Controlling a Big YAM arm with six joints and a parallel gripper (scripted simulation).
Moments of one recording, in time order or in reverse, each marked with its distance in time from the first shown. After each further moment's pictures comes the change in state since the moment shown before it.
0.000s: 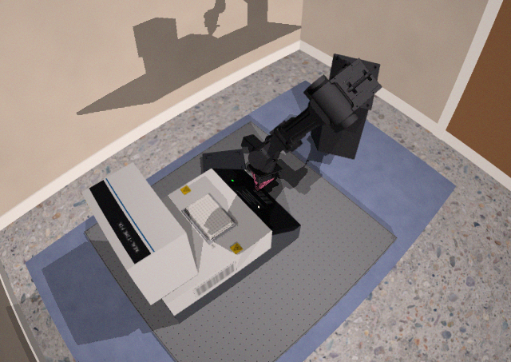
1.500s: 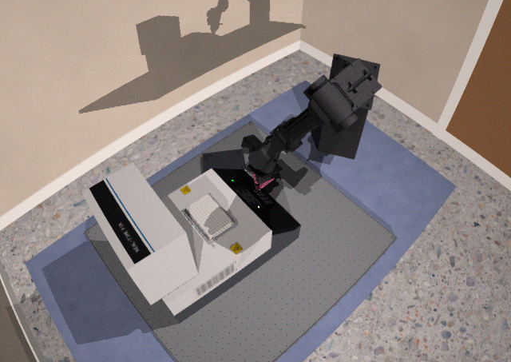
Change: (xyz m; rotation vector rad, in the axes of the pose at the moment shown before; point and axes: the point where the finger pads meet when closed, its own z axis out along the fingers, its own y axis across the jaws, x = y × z) arm 0.001 0.000 0.000 0.001 0.001 -0.001
